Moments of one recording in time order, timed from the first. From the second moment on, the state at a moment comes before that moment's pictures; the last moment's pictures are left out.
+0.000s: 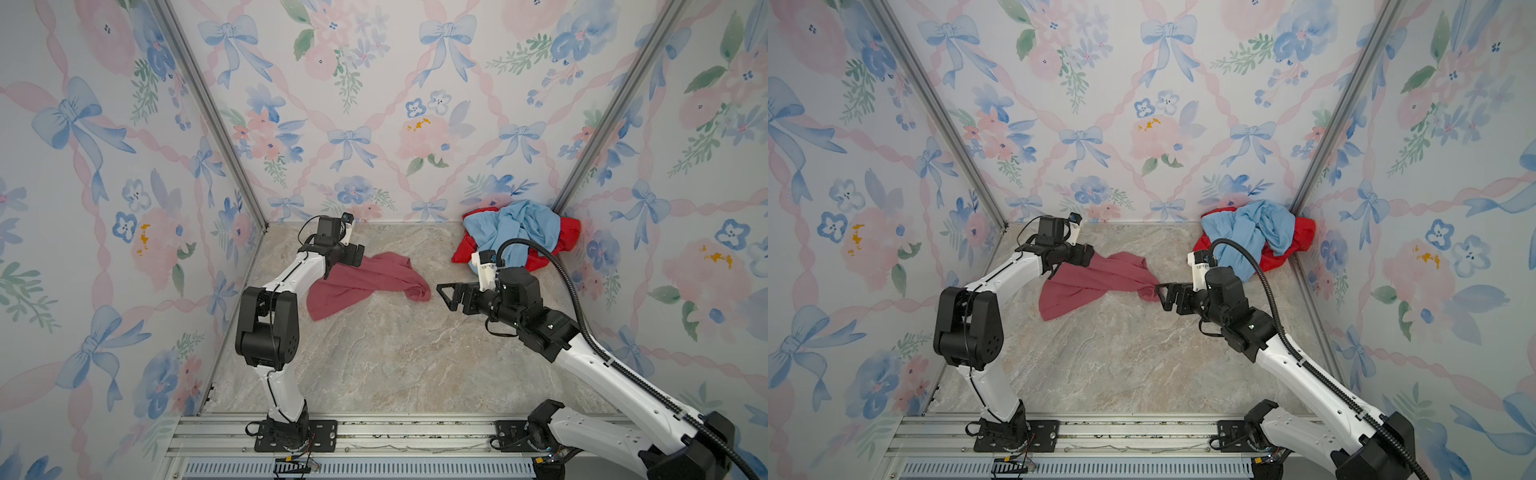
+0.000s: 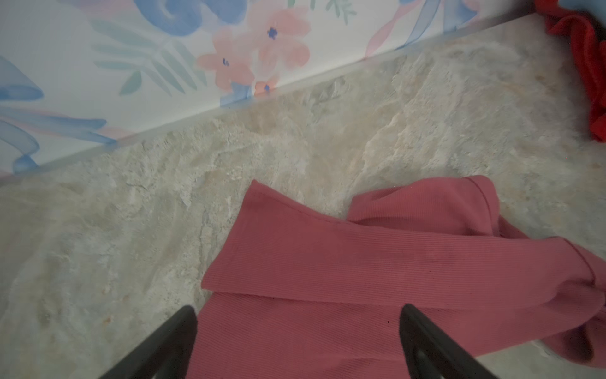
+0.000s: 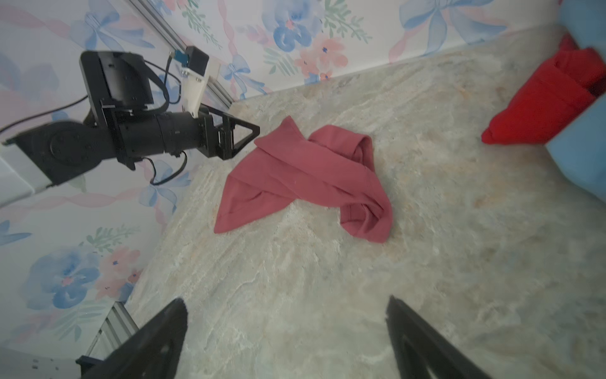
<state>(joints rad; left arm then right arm) -0.17 1.90 1.43 -0.33 0.06 0.12 0.66 1.01 0.87 -0.35 -0.07 0.53</state>
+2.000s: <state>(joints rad) -0.27 1.81 1.18 -0.16 -0.06 0.39 0.79 0.75 0.73 -0.64 0.20 0.58</state>
